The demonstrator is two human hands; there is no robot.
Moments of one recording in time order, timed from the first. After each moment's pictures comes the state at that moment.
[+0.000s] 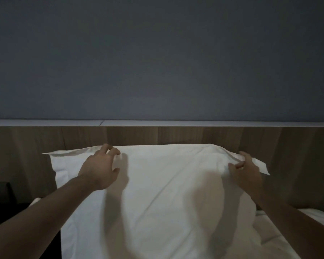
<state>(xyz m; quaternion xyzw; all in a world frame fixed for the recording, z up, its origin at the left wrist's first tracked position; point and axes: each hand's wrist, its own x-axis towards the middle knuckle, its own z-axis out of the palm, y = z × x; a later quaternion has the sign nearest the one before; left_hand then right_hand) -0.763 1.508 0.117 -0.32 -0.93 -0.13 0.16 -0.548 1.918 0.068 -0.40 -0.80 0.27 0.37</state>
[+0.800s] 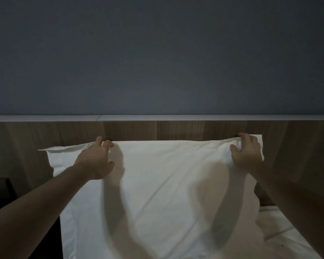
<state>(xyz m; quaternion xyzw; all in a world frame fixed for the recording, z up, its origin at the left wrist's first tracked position) -0.787 1.515 0.121 -0.27 -0.95 -0.12 0.12 -0.585 1.971 0.078 -0.35 -0.83 0.18 0.41</state>
